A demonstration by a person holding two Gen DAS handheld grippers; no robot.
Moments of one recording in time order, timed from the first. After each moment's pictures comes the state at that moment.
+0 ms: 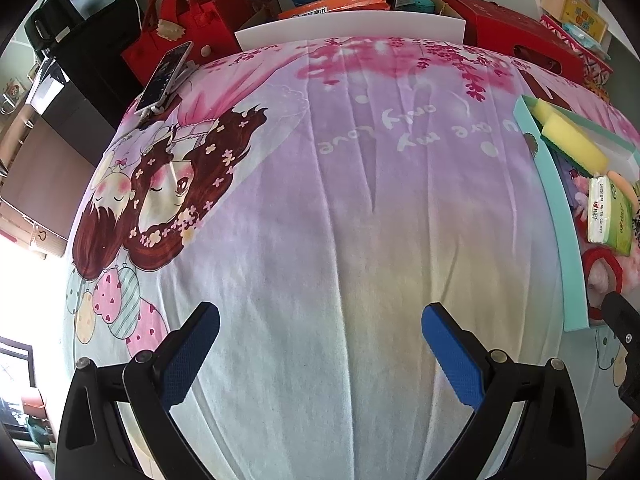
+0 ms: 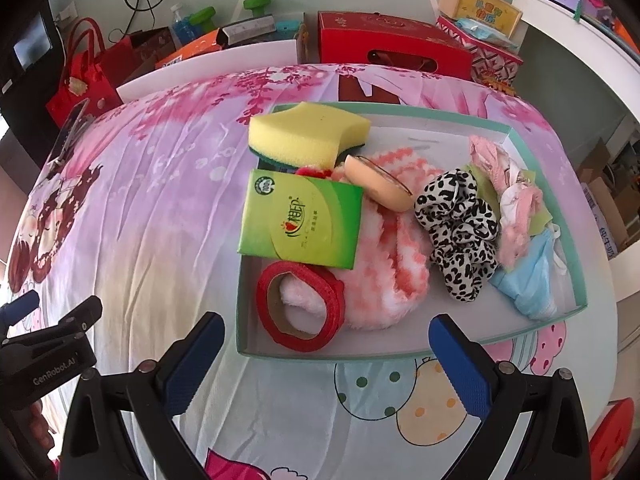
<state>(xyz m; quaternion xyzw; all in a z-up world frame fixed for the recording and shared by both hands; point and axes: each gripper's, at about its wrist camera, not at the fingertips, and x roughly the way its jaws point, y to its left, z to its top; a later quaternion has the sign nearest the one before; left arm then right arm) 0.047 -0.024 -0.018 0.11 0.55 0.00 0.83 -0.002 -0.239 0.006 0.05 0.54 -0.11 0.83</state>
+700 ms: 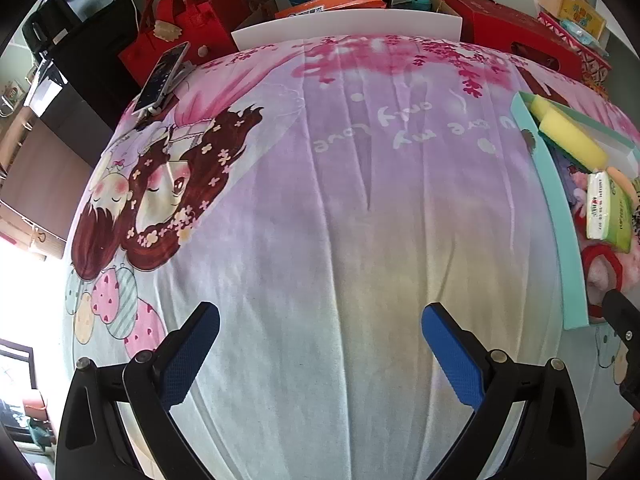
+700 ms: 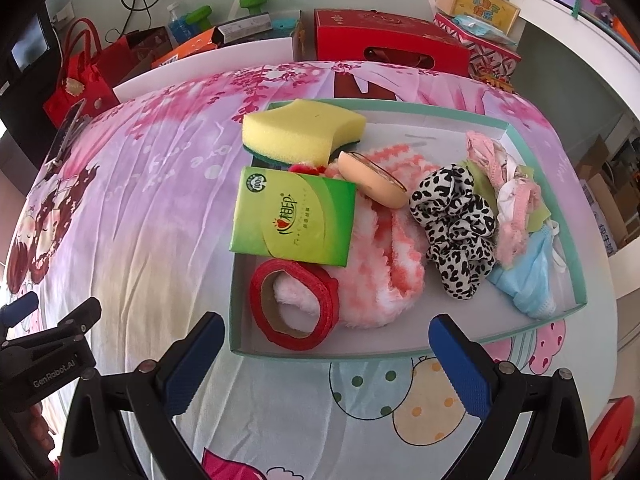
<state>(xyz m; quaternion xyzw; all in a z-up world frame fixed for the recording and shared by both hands) 0.047 -0.025 -0.019 0.11 0.55 -0.01 0.83 -0.001 -0.242 0.004 0.05 0.55 -0.11 0.83</state>
